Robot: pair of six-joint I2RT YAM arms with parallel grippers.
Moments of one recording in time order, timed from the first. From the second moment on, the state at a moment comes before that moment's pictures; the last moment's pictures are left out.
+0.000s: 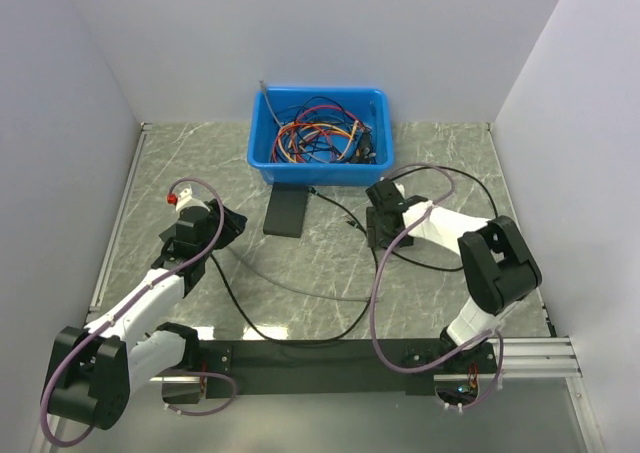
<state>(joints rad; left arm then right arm) -0.25 1.01 0.43 0.11 -0.08 -0.83 0.46 1.66 0.95 -0.50 0.24 0.44</state>
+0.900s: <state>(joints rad) -0.26 0.99 0.41 0.11 -0.10 -0.83 0.56 1.61 0.91 -0.37 0.24 0.53</state>
